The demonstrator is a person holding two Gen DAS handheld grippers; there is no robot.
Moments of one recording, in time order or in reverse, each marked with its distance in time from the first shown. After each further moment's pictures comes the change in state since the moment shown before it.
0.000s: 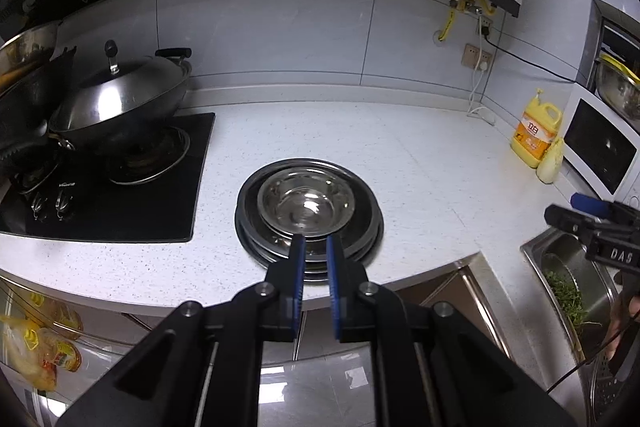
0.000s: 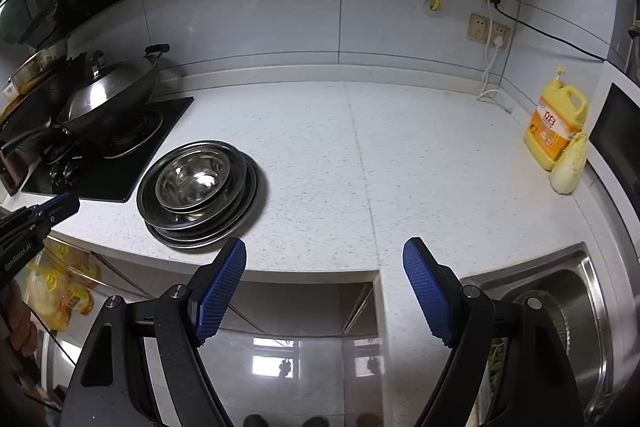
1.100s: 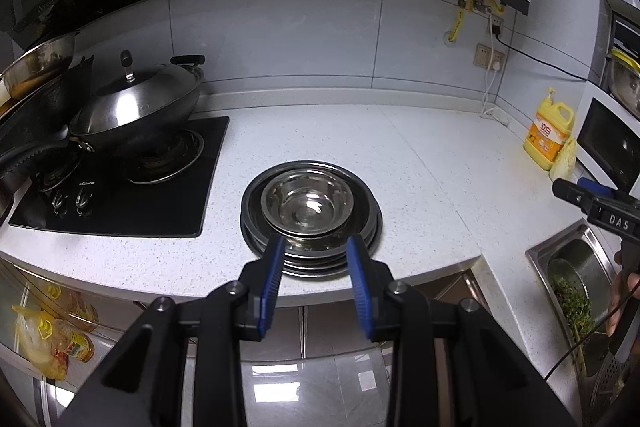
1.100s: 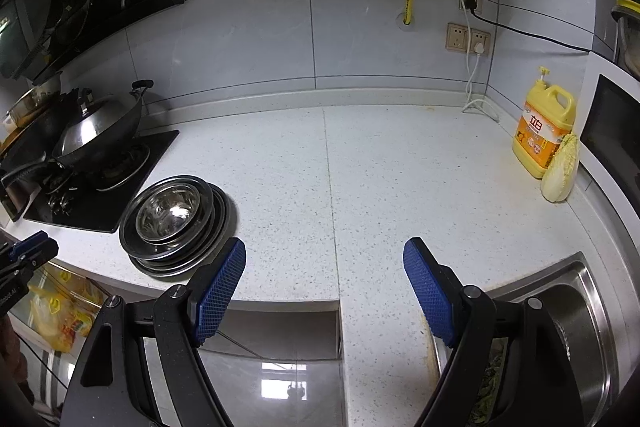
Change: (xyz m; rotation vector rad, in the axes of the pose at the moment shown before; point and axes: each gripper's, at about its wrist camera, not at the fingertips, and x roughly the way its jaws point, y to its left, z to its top) left arm -0.014 -0.030 0.001 -0.010 -0.008 0.089; right arm 0.000 -0.058 0.010 0.042 -0.089 0.032
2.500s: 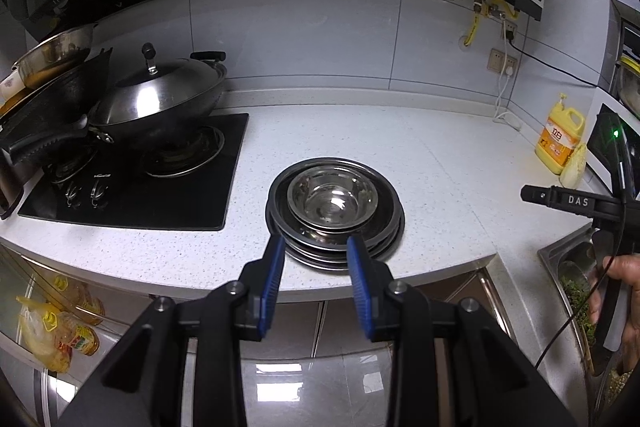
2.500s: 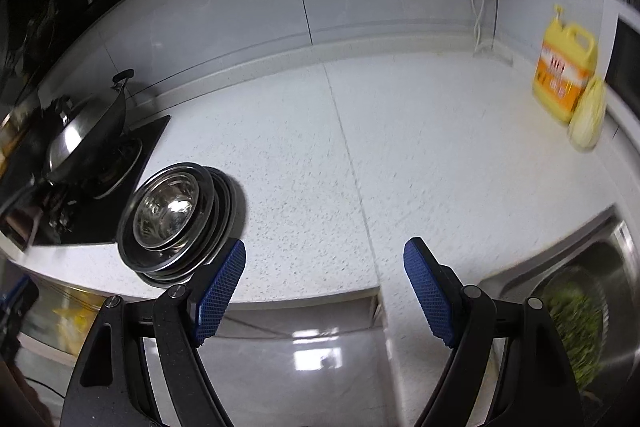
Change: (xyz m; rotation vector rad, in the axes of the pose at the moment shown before) left arm -0.011 0.020 -0.013 -0.028 -0.004 0.046; right arm 0.067 -0.001 0.007 0.143 0.177 0.052
